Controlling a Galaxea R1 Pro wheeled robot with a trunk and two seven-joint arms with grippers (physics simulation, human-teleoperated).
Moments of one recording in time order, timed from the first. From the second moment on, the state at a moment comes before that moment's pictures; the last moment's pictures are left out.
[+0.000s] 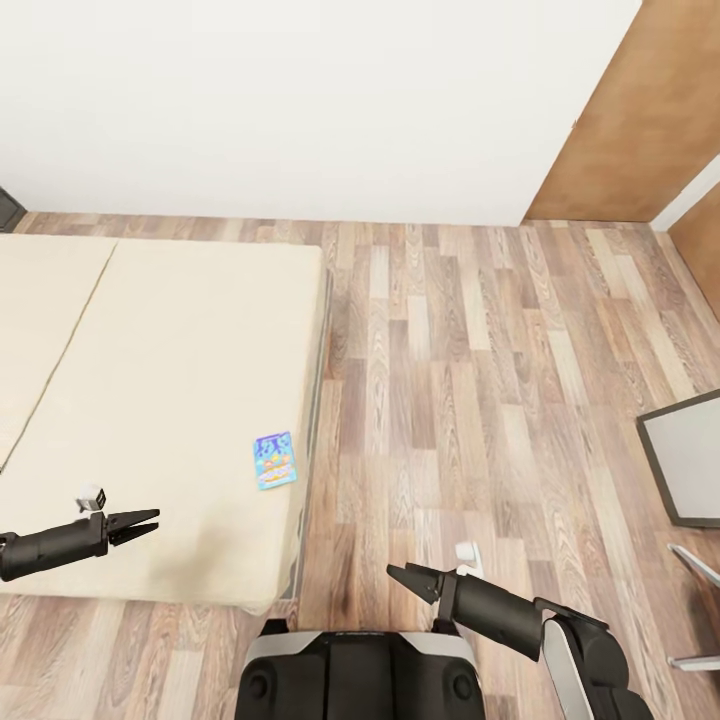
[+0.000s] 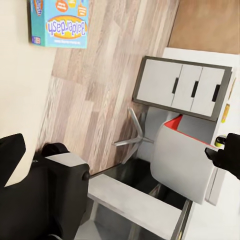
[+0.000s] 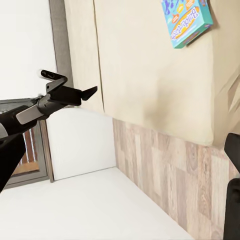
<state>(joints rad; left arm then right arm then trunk) -0.84 0.59 0.19 -0.24 0.05 0.54 -1.57 -0.14 0.07 -0.13 -1.55 -0.28 0.87 0.98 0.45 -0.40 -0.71</state>
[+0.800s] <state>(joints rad) -0.84 0.57 0.19 -0.23 0.05 0.52 -1.57 -0.14 0.07 -0.13 -1.55 -0.28 0.87 0.98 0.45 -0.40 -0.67</state>
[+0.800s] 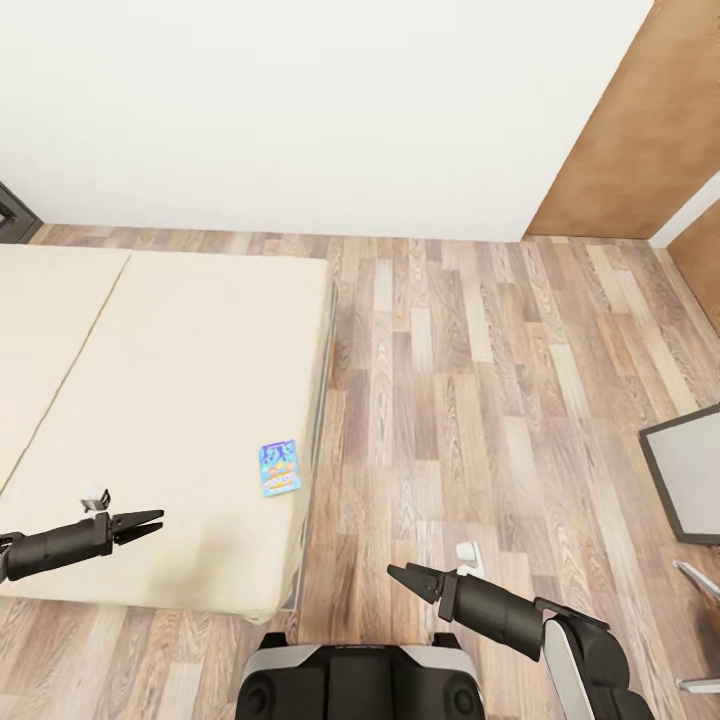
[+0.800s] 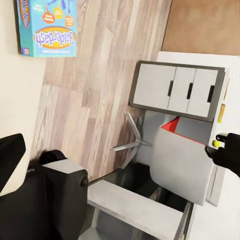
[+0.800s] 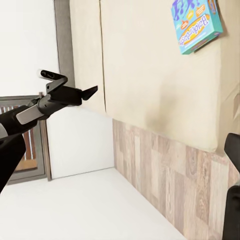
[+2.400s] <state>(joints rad) -0.84 0.56 0.19 -0.24 0.05 0.51 -1.57 -0.14 0.07 -0.13 -1.55 -0.28 0.87 0.98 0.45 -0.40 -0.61</state>
